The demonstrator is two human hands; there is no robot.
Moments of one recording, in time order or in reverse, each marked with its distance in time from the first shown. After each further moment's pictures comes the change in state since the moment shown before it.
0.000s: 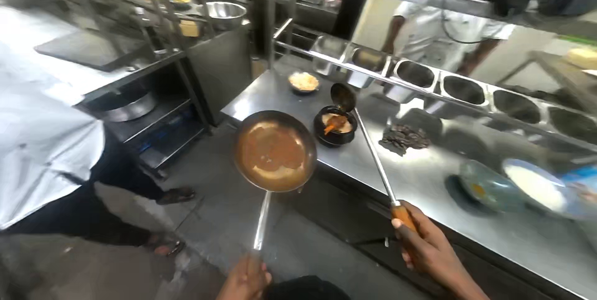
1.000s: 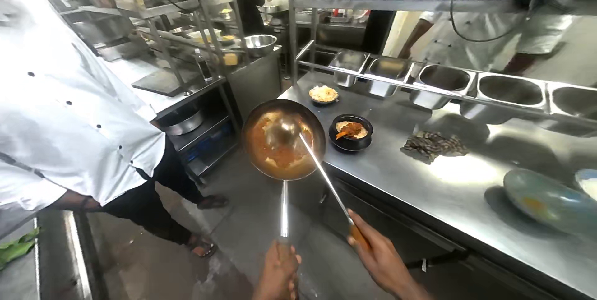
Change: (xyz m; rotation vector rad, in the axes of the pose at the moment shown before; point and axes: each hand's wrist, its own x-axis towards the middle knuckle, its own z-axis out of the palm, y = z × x) left_hand 0.011 -0.016 0.080 -0.143 0.154 0.203; right_hand 0.001 0.040 0.077 -0.214 -0.201 -0.478
